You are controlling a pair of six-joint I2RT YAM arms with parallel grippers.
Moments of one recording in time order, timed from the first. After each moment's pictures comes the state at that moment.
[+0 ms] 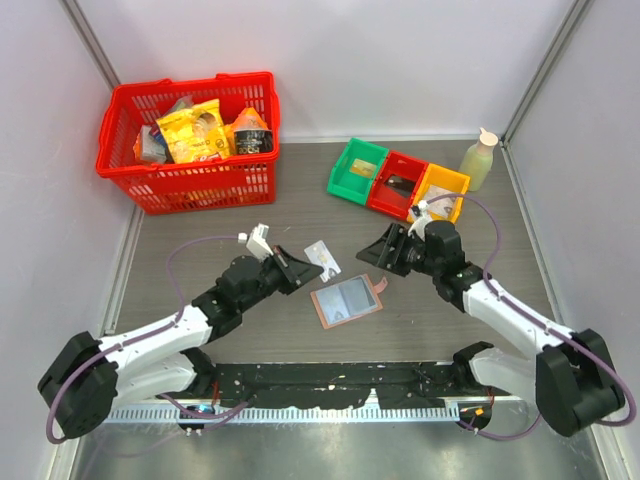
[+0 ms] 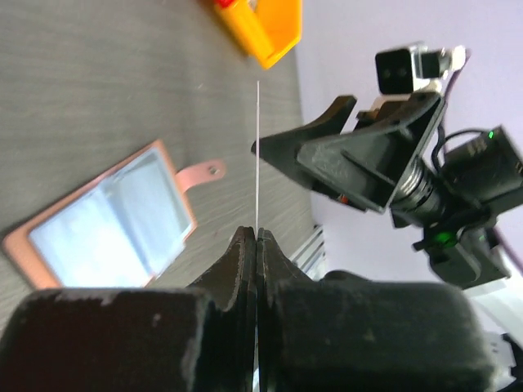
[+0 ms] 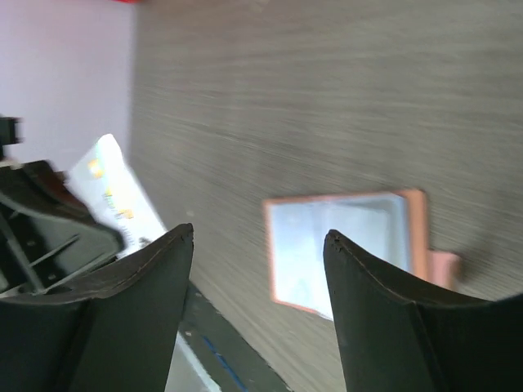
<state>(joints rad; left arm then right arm) -0.79 1.02 0.38 0.39 0.03 -1.17 0.39 1.12 0.53 0.05 -0.43 0.78</state>
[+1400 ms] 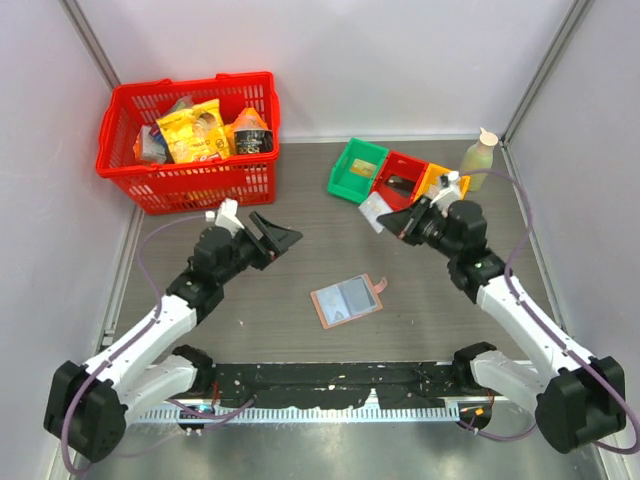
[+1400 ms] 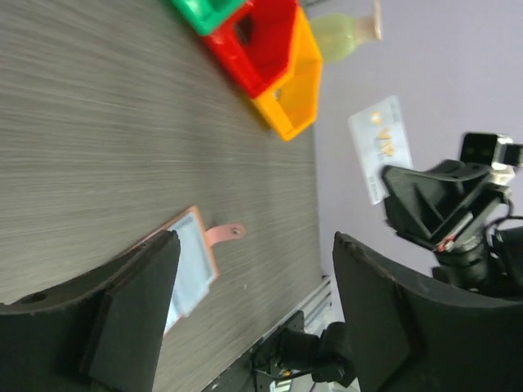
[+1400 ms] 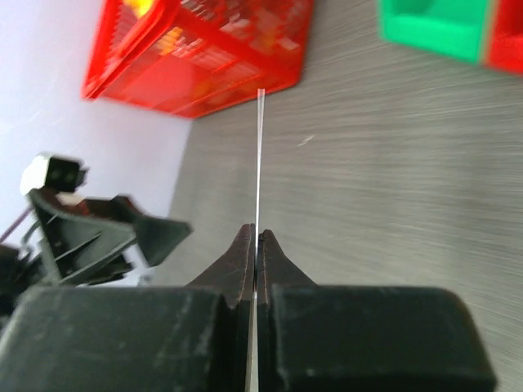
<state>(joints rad) -0.53 0.95 0.52 0.21 0.15 -1.12 0.38 0.99 0.62 0.19 -0.34 0.86</state>
